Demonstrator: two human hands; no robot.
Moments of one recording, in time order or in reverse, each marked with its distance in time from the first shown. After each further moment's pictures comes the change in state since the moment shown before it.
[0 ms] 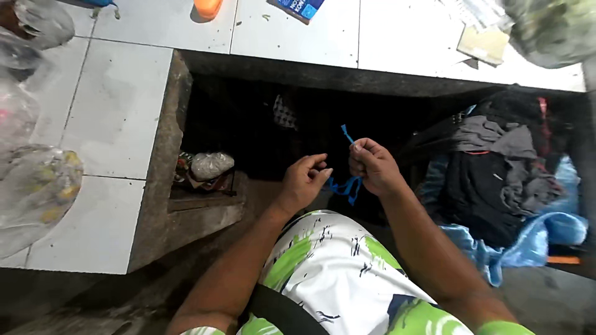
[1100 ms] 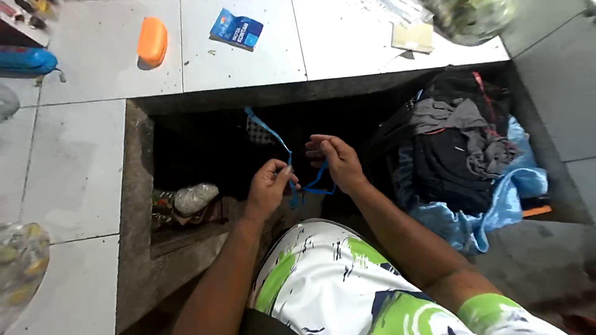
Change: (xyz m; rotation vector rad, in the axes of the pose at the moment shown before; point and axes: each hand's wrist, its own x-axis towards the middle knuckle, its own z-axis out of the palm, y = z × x) left_hand 0.021 0.016 -0.014 -0.240 -0.134 -0.093; right_hand 0.001 -0.012 0.017 -0.365 0.242 -0.207
